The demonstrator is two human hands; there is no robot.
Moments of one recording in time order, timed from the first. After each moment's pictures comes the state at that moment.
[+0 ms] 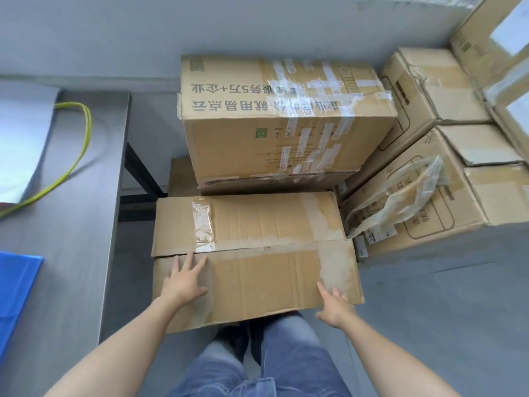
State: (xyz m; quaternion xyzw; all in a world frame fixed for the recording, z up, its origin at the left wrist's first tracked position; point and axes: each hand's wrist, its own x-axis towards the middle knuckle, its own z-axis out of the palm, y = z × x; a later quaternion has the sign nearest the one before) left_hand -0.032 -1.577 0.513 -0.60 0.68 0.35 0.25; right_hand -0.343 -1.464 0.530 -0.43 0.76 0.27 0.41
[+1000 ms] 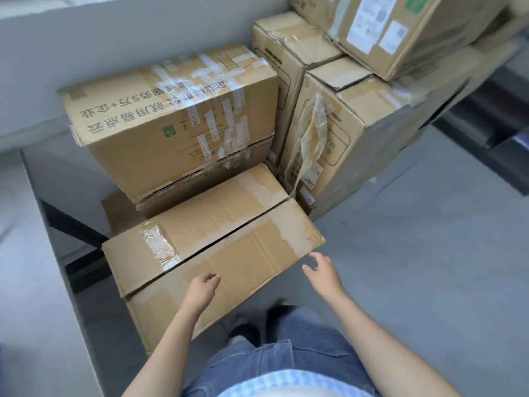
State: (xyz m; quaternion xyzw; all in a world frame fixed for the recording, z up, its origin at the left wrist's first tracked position) left_hand -0.086 -1.526 0.551 -0.58 0.59 0.56 0.06; right_hand -0.293 -1.373 0.566 -0.21 0.90 -0.19 0.33
